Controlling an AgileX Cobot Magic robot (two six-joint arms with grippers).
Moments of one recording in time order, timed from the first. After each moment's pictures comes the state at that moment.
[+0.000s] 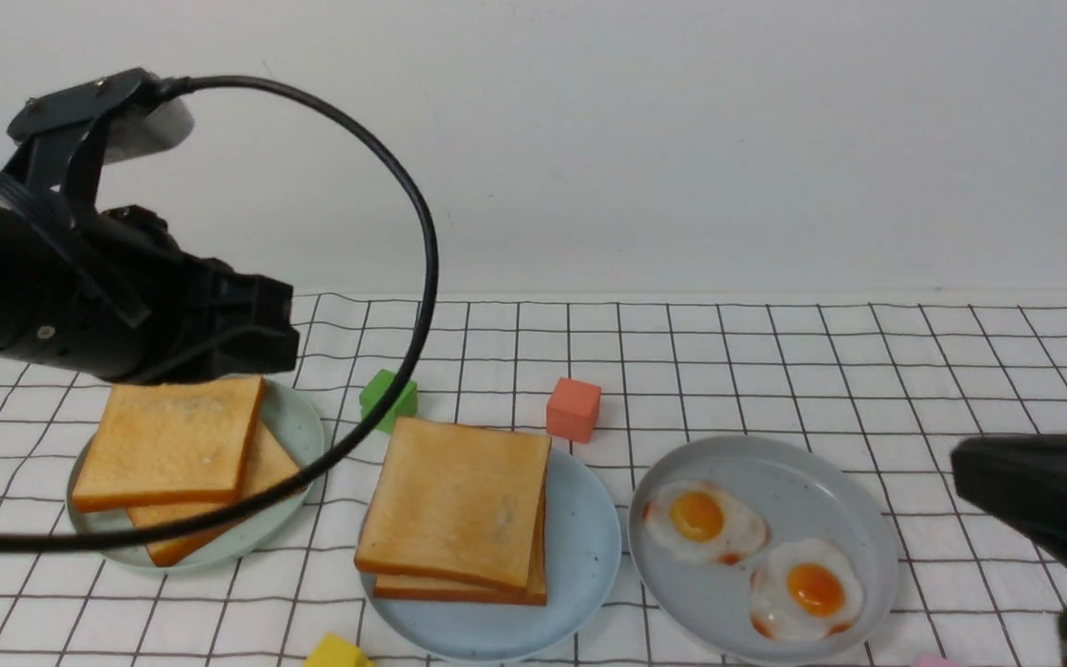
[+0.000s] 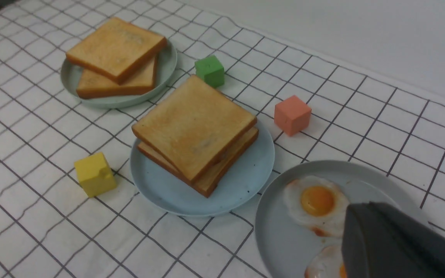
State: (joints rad) right arm 0.52 0.66 -0.60 0.24 0.43 -0.21; left arm -0.17 1.23 -1.04 -0.54 0.79 0.28
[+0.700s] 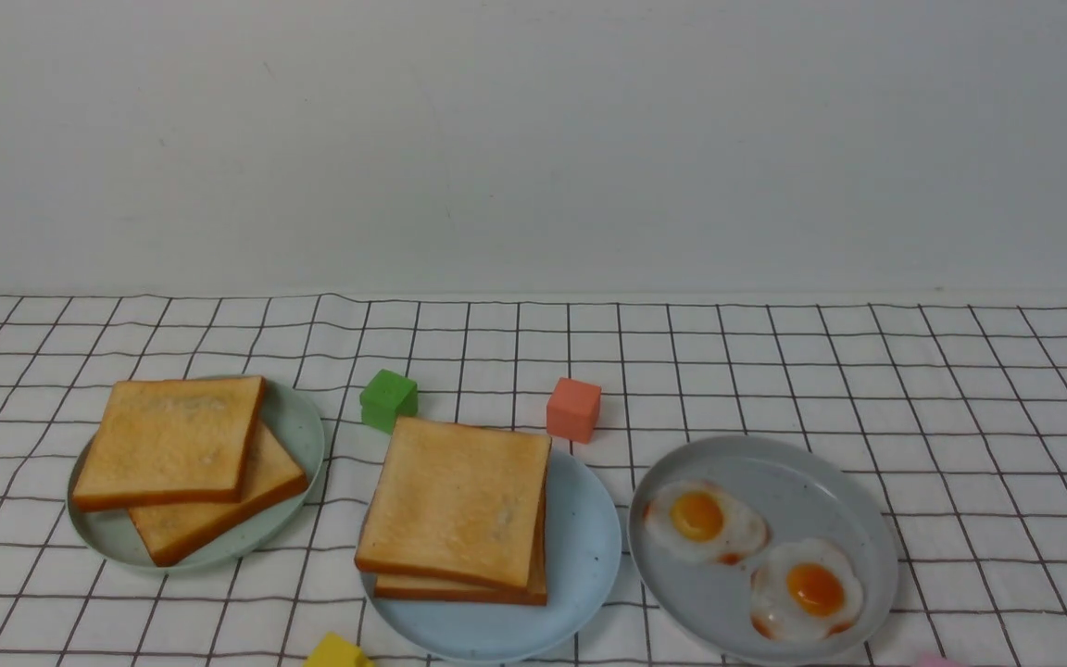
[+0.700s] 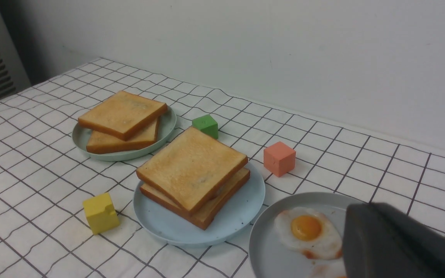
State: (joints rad) right arm 0.52 0.30 -0.42 0.20 0.39 -0.16; left arm -0.17 0.38 -0.49 -0.47 0.96 0.24
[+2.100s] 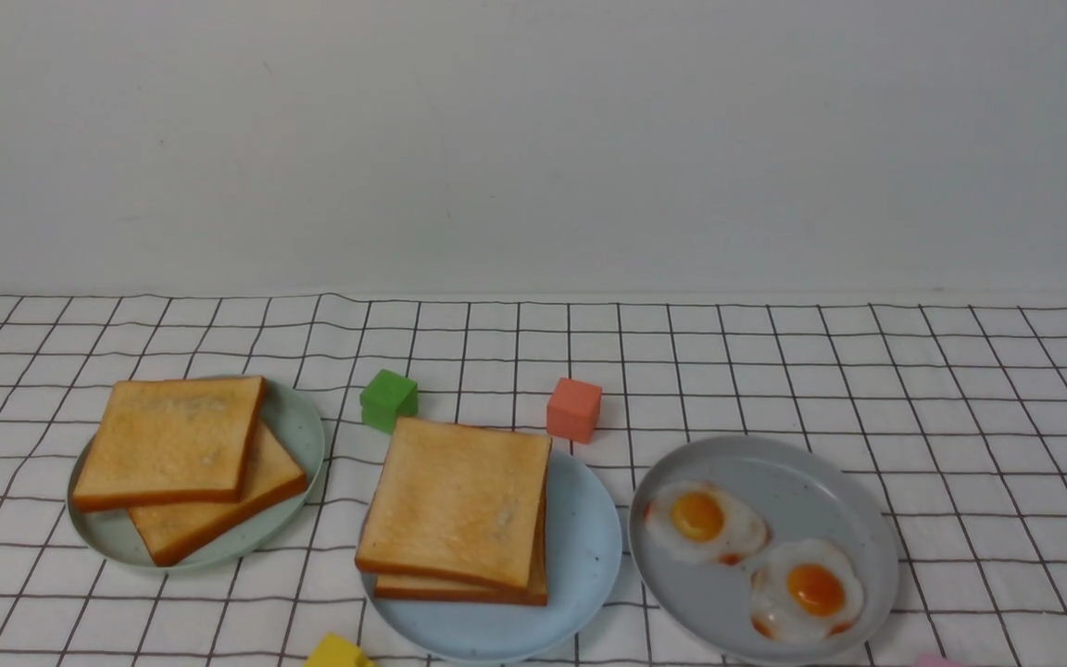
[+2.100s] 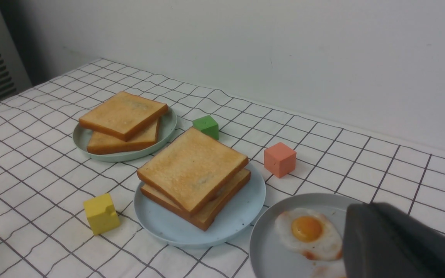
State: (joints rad) right arm 0.52 0.30 -0.42 0.19 0.39 -0.16; left arm -0.17 -0.01 0.03 0.07 0.42 -0.23
